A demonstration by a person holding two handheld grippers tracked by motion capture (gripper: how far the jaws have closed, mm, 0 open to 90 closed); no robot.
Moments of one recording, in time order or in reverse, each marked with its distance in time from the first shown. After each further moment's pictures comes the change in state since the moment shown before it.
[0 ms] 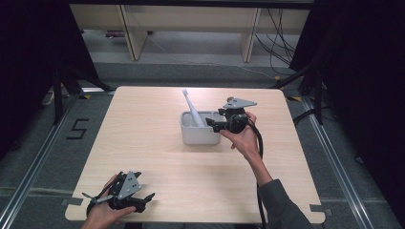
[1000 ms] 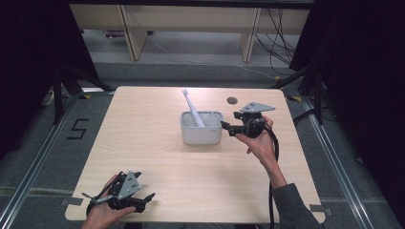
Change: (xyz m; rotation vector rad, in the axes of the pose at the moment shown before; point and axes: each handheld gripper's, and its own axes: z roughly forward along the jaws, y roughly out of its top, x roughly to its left) left arm 0.000 0.000 -0.001 -0.010 0.008 0.001; right arm -0.021 -0.019 -0.039 0.009 -0.045 0.020
